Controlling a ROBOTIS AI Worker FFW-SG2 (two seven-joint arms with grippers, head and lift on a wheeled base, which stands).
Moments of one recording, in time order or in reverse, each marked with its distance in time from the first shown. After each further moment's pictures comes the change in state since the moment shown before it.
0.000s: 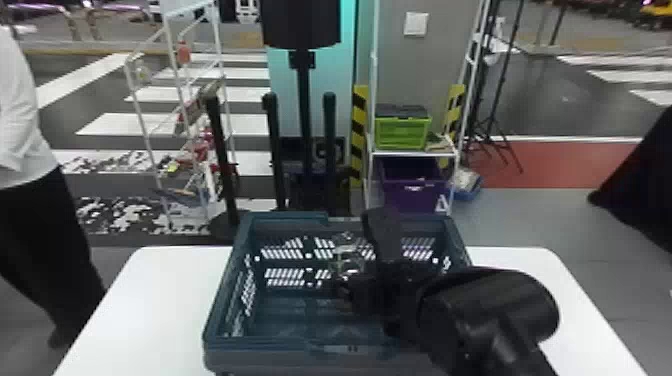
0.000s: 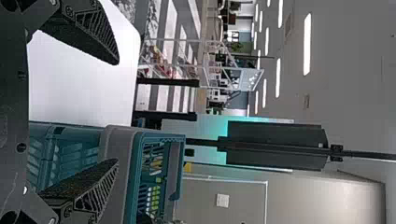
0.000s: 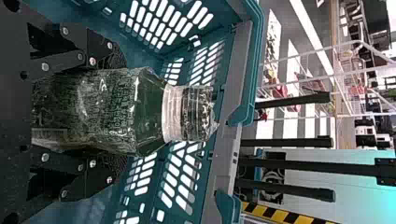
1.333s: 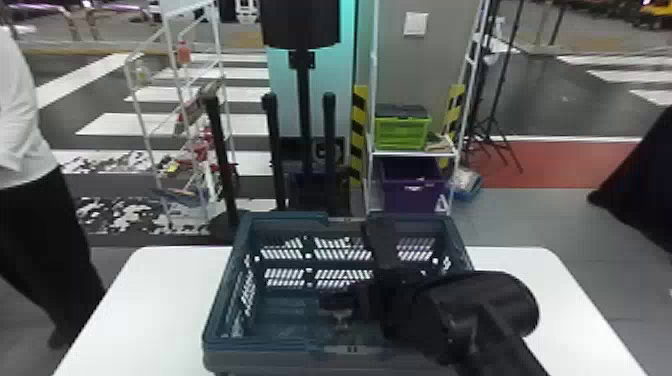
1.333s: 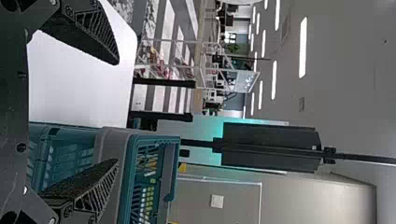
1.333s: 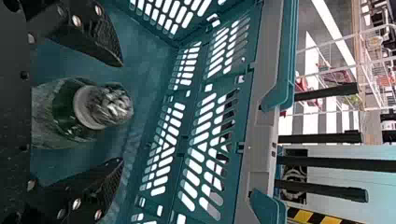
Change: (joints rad) left arm 0.019 0.004 0.005 -0.002 0.003 -0.043 0.004; right arm -0.069 0.004 0.015 0.197 -0.021 -0.064 0.007
